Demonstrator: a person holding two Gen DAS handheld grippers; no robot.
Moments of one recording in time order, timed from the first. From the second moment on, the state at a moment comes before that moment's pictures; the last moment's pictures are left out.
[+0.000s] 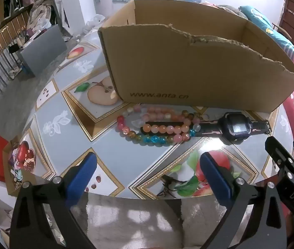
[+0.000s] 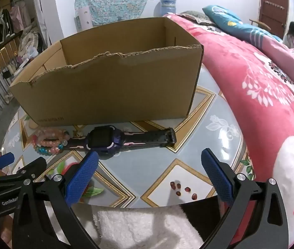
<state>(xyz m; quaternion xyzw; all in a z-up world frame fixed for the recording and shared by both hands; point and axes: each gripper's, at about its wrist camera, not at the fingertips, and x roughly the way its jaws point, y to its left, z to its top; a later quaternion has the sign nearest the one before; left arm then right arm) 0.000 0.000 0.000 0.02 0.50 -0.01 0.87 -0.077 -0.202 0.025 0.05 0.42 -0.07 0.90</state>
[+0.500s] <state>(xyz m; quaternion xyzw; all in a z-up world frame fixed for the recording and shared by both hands) 0.000 0.000 0.000 0.02 0.50 -0.01 0.87 -0.075 -0.195 0.025 0.04 0.42 -0.07 0.90</state>
